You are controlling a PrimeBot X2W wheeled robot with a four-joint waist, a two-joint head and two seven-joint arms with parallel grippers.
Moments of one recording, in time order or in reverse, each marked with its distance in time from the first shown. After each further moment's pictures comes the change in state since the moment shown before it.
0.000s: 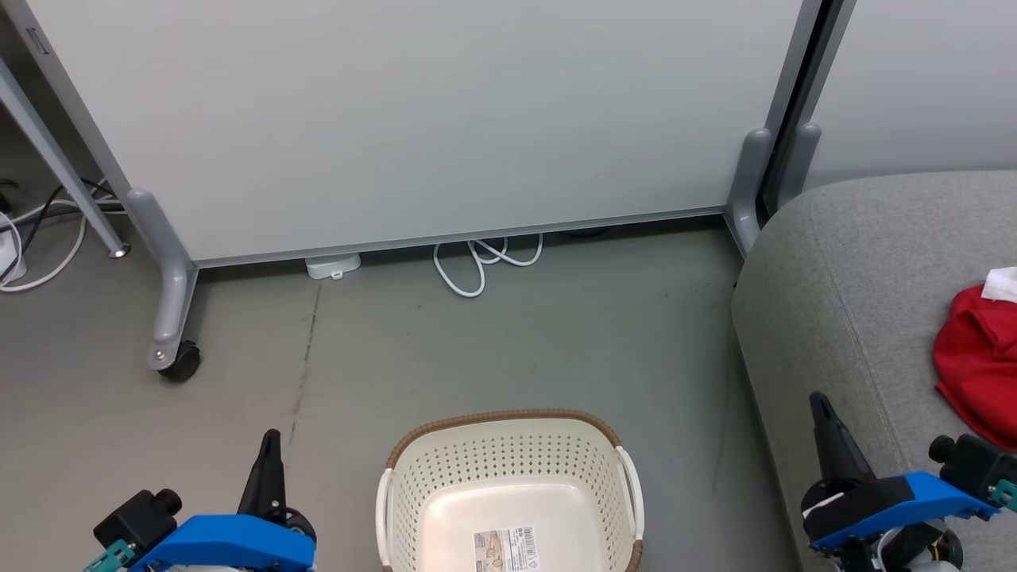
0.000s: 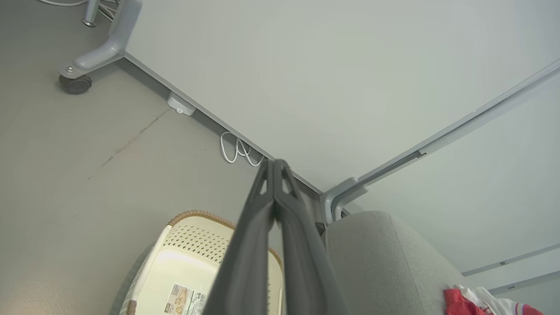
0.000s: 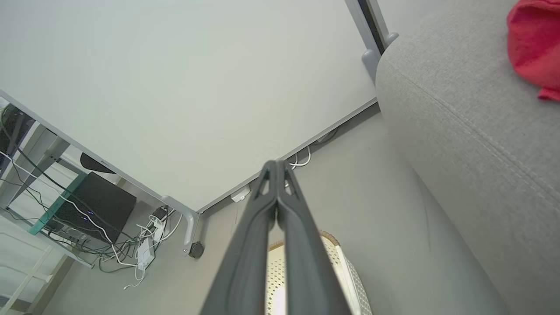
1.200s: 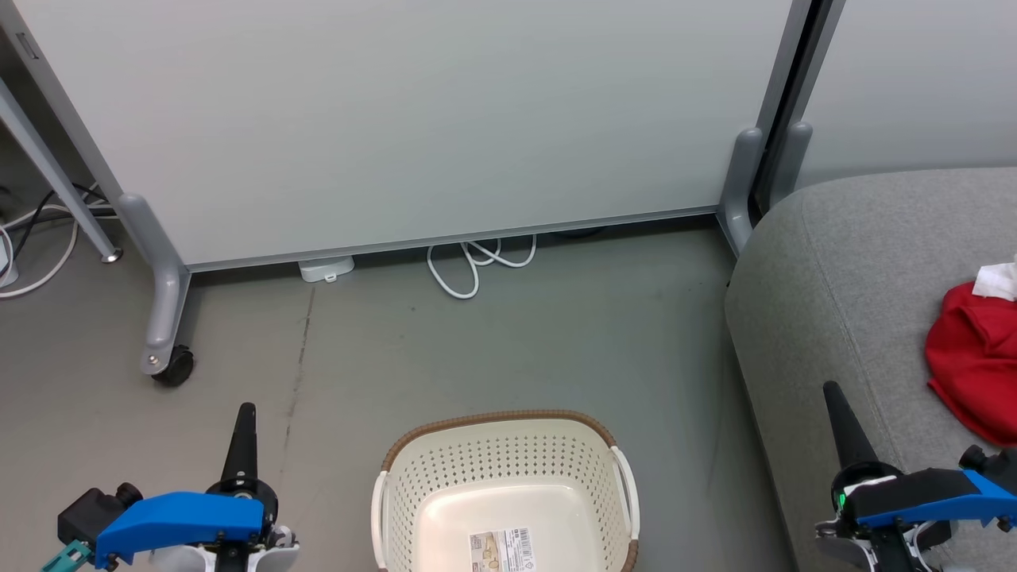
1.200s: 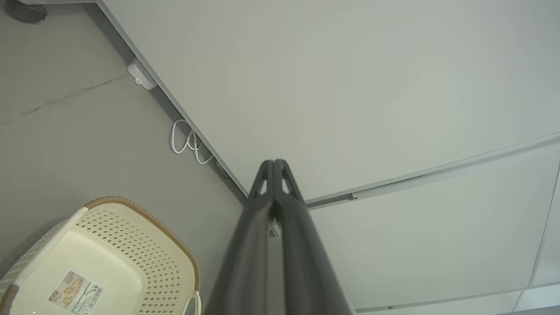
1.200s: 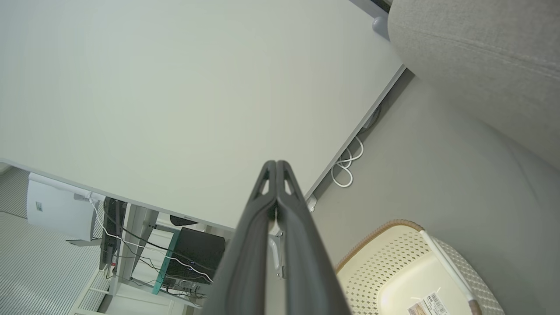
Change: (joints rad) left arm -0.022 -0.021 0.092 -0.078 -0.343 0.000 0.112; right arm -0.002 0.000 -0.020 -0.037 0.461 0.000 0.075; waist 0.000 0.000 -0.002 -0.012
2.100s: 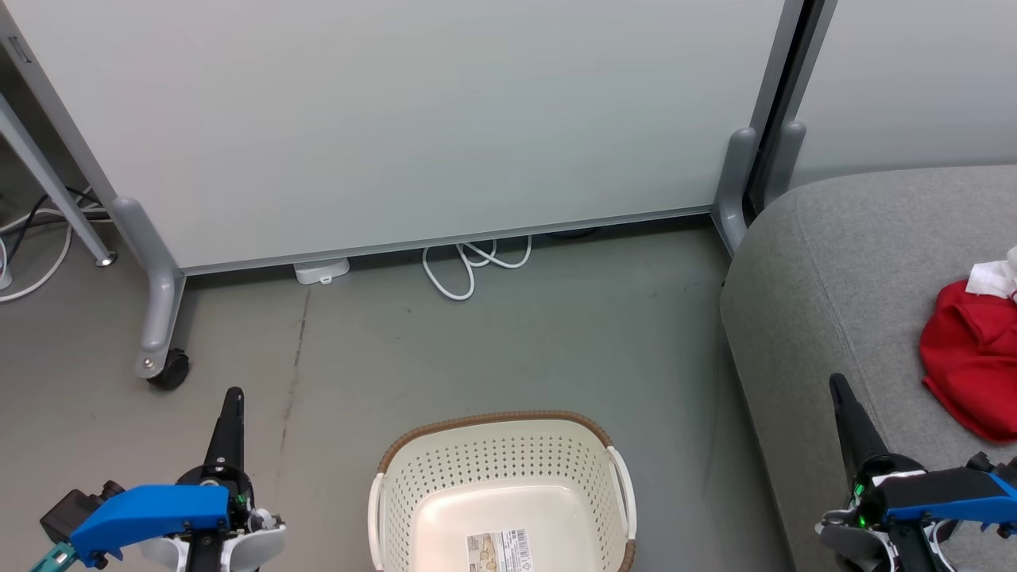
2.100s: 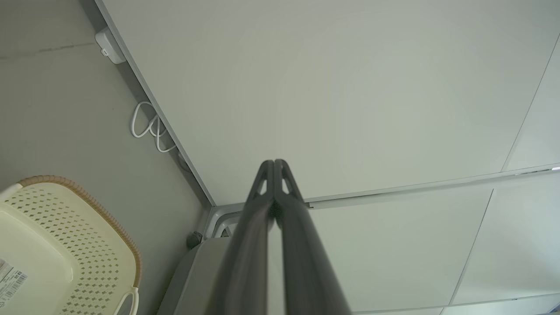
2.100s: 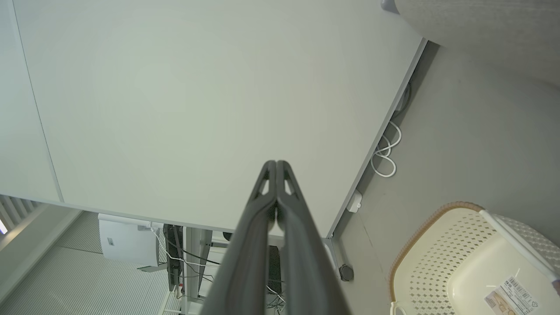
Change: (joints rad) left arm -0.010 -0.013 0.050 -0.043 -0.194 0.000 0.062; right arm -0.001 0.000 -0.010 -0.020 0.260 0.000 0.043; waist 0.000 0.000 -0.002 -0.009
